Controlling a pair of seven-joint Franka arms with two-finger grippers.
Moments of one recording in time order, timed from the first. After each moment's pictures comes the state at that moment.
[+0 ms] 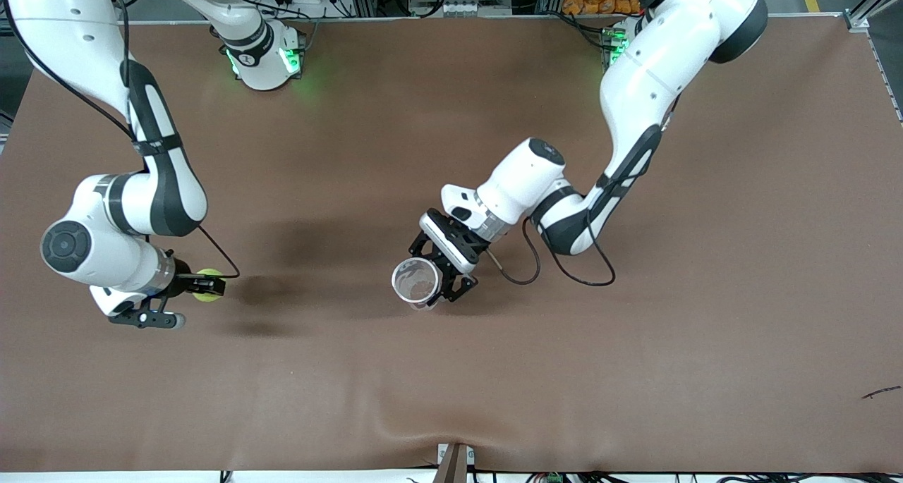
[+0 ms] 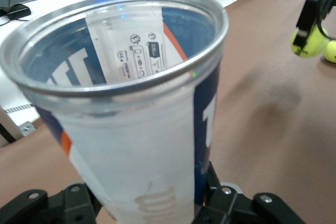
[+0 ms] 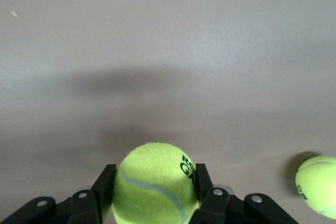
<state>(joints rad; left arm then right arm) -0.34 0.93 -0.39 -1.47 0.69 3.29 -0.29 0.02 0.50 -0.02 -1.72 0.02 2.21 0.08</state>
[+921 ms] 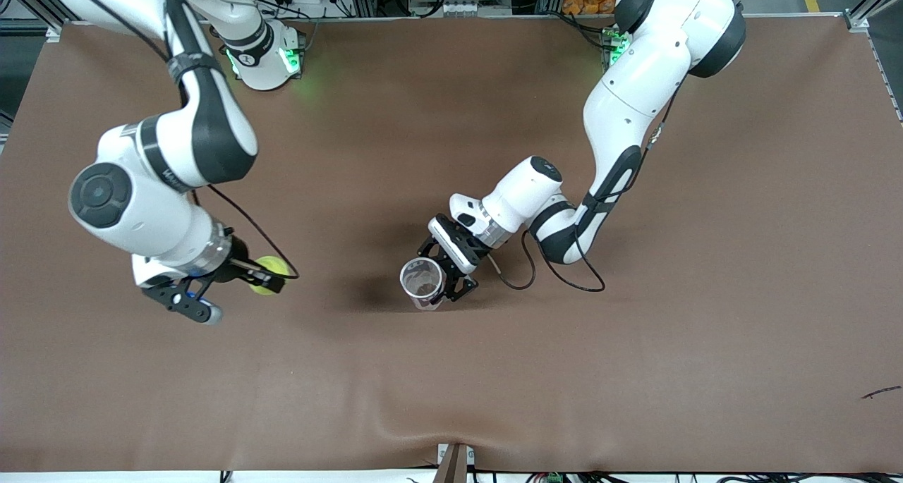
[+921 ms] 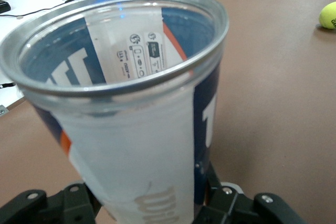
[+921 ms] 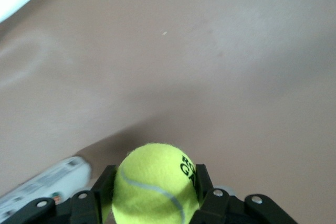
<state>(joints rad) -0.43 1.00 -0.25 -1.47 0.70 3.42 -0.28 0.29 0.43 -0.01 -1.46 0.10 1.96 0.74</state>
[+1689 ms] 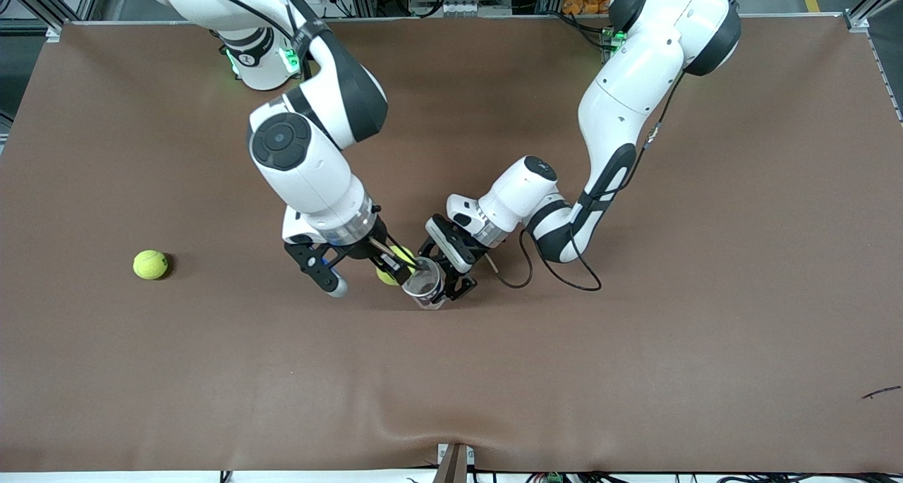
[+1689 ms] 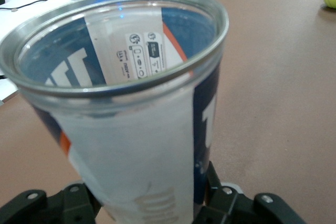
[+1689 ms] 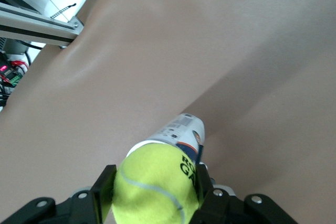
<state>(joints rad) -0.47 1.00 -0.22 -1.47 0.70 3.39 -0.28 0.55 0.58 -0.01 -1.29 0.11 2.13 1.25</state>
